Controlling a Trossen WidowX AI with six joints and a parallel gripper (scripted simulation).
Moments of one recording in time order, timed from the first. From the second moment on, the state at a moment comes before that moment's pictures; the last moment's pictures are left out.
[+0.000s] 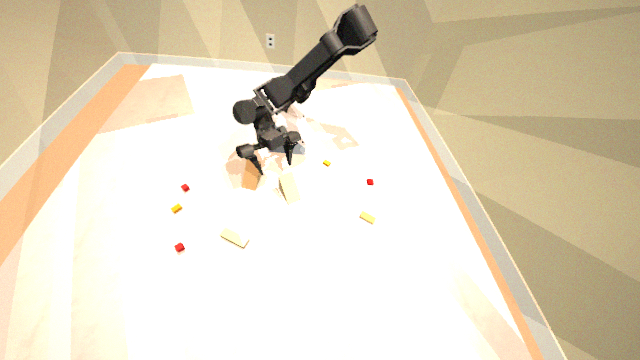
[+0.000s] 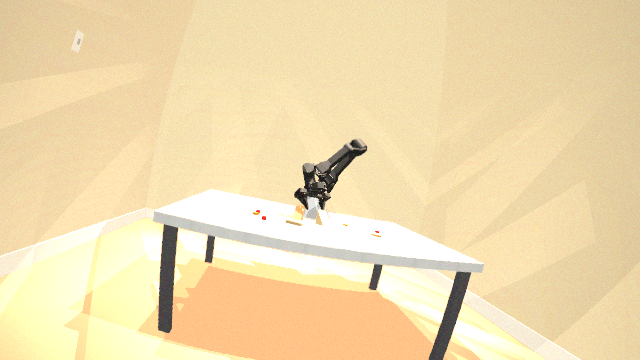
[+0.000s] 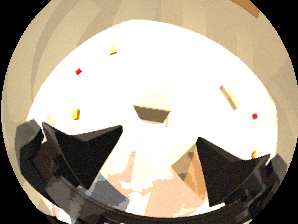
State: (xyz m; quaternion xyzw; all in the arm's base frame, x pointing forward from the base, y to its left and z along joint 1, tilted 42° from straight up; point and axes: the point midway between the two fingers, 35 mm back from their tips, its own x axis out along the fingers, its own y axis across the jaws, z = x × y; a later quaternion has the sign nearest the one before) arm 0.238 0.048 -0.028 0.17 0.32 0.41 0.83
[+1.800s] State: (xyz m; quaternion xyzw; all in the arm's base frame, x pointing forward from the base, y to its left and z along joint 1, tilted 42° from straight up) arm 0.271 0.110 -0.038 0.18 0.30 0.41 0.84
